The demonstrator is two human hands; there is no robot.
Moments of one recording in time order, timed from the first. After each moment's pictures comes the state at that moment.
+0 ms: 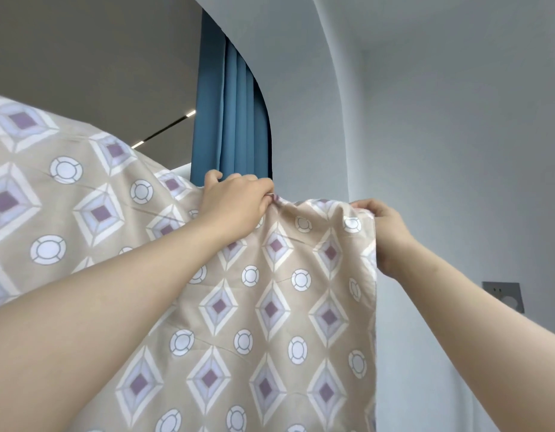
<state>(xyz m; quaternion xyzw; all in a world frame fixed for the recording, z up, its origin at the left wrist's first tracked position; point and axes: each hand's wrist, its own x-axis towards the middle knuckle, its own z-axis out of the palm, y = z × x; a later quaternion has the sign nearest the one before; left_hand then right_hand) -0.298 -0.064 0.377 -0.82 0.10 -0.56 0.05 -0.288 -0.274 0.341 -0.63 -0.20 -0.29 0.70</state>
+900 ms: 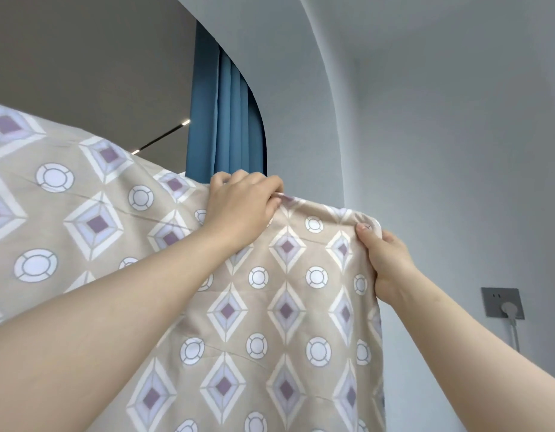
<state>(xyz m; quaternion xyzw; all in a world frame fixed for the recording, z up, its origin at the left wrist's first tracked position) -0.283 -0.076 0.379 -0.77 0.15 -0.62 0.02 -0.264 -0.275 0.323 -0.55 -0.14 -0.25 0.79</state>
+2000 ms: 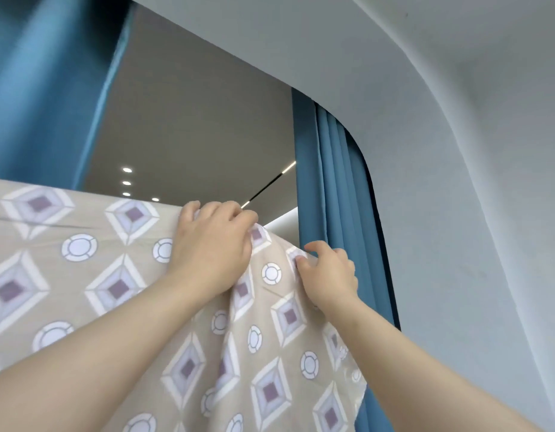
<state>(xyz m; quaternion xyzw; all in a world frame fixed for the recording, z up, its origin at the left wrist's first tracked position) -0.396 0.085 0.388 -0.73 -0.07 -0.64 0.22 -0.290 -0.042 0.363 -0.77 -0.27 -0.34 0.47</state>
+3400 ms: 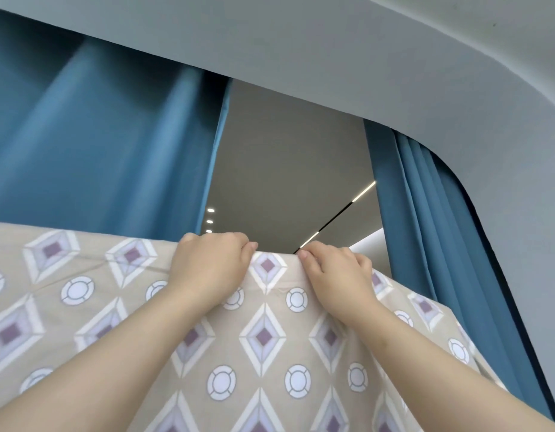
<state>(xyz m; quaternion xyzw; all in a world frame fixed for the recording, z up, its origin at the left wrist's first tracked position) -0.506 0.174 0.423 -0.76 -0.23 -0.58 0.19 -0.374 0.064 0.414 -0.67 -0.45 -0.47 0.35</state>
